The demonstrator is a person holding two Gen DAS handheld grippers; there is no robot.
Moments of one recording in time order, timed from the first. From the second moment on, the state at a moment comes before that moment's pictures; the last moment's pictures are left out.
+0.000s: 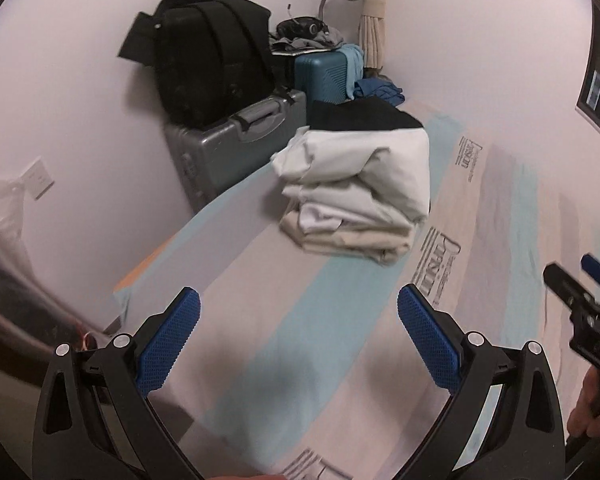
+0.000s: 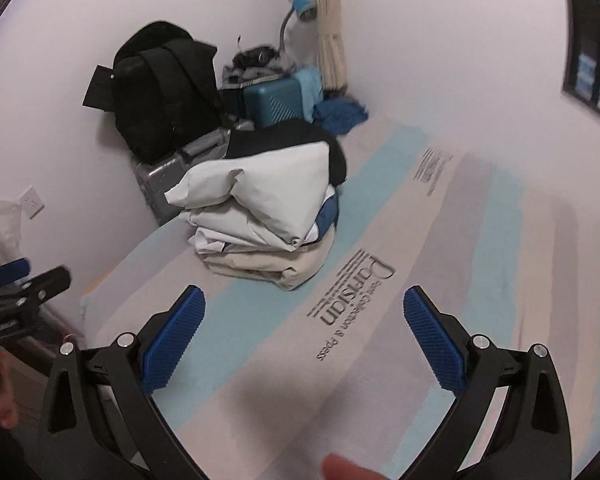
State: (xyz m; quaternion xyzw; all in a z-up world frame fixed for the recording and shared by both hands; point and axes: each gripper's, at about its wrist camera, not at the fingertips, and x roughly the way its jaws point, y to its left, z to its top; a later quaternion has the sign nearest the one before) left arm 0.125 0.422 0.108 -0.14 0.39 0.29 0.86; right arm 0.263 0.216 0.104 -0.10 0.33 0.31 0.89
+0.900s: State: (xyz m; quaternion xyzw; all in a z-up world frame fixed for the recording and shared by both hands) left arm 0.079 0.445 0.074 -0.11 0.34 0.25 0.90; right arm 0.195 0.251 0.072 -0.10 0.32 0.29 0.90
